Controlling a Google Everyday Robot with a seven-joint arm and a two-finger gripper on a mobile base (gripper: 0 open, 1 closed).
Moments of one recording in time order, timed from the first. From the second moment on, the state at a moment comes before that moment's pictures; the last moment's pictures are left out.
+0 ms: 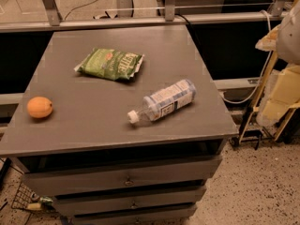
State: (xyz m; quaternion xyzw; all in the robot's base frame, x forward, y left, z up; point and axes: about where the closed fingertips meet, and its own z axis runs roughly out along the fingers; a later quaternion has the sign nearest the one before) arm 0.438 -0.216 0.979 -0.60 0.78 -0.04 0.16
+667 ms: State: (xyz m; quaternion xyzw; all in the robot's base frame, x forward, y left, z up) arm 0.461 -0.192 0.985 -0.64 0.75 -0.05 0.17
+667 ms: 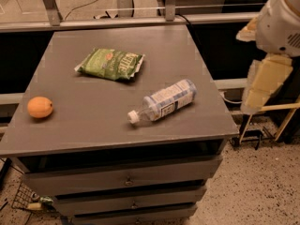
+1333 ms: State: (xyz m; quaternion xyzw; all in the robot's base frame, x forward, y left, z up) arm 0.526 -0.065 0.996 -0.78 0.60 -0.07 0.18
